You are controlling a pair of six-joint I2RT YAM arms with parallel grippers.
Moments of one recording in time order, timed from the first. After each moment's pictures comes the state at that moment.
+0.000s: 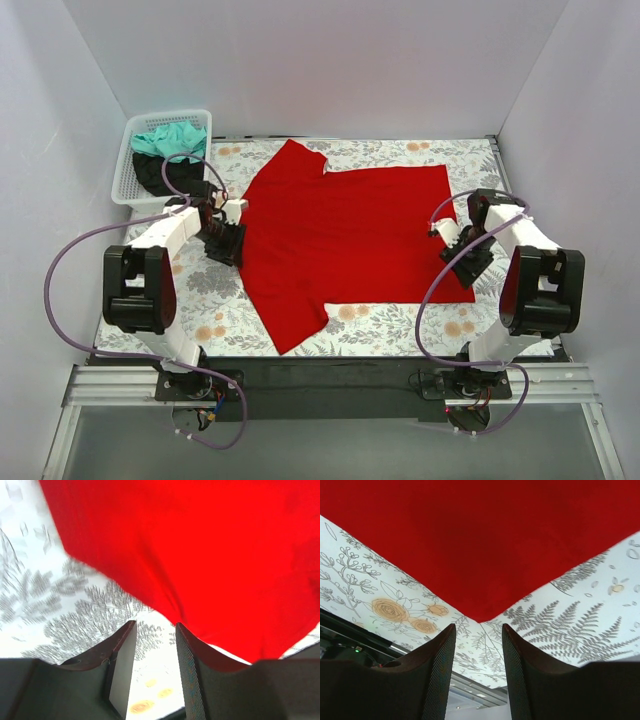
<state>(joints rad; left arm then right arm) -0.08 1.67 1.13 -0.79 0.33 0.23 -0.06 1.61 1.09 -1.08 -0.10 -0.88</state>
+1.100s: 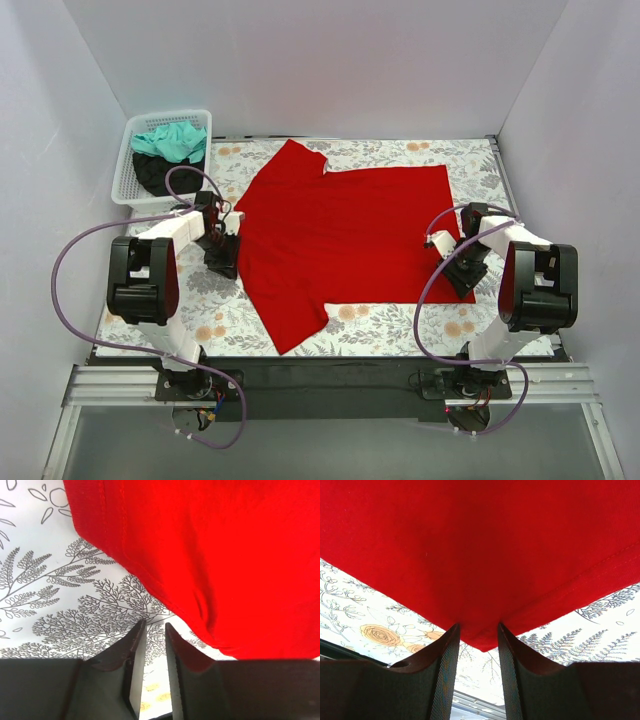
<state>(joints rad) -0.06 1.73 1.05 -0.76 0.24 0.14 -0.05 1.65 0.94 -0.92 -0.09 -0.84</state>
